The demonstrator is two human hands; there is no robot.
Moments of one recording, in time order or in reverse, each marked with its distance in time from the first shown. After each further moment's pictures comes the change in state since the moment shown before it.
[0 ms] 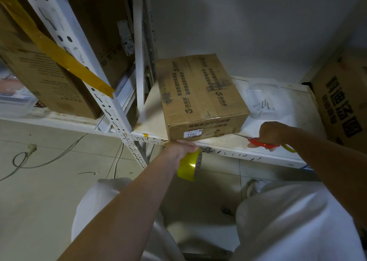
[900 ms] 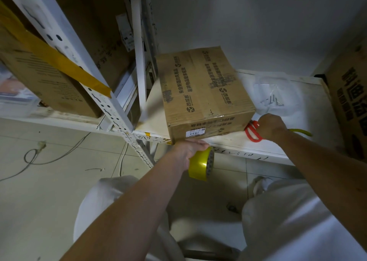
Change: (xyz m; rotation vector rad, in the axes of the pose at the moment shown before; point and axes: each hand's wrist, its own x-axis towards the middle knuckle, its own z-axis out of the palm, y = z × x) left_hand 0.008 0.005 0.020 -0.068 -0.048 -0.077; right_hand 0.029 -0.022 0.012 0.088 0.353 0.141
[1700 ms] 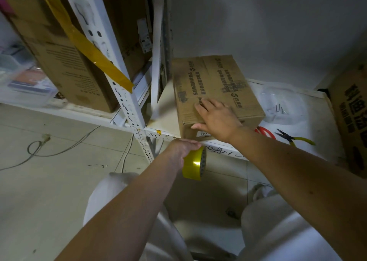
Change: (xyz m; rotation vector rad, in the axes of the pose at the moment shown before) left_hand -0.008 -0.009 -0.047 -0.040 0.040 0.075; right_hand -0.055 -0.143 -0.019 -0.294 0.436 -0.758
